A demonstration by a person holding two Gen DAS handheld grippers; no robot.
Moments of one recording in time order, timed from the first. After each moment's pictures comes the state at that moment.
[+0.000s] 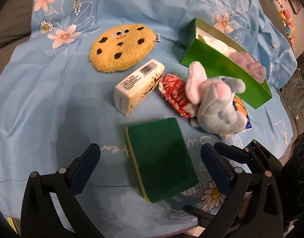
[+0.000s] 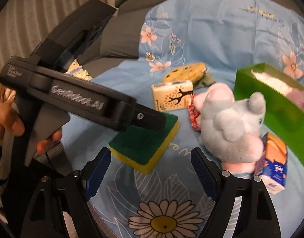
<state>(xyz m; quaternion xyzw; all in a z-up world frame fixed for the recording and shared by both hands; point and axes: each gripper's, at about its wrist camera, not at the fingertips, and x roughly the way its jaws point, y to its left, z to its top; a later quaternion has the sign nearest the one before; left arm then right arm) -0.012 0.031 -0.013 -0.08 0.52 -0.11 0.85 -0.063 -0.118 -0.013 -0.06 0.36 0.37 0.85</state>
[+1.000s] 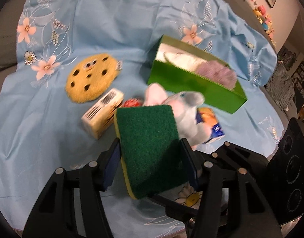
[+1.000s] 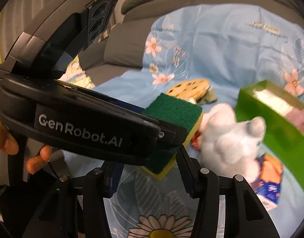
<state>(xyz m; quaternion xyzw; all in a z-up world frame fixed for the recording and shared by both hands) -0.017 -0.007 0.024 -0.06 0.44 -0.17 0.88 -0.064 -0.115 0.005 -0.07 0.31 0.38 0.87</state>
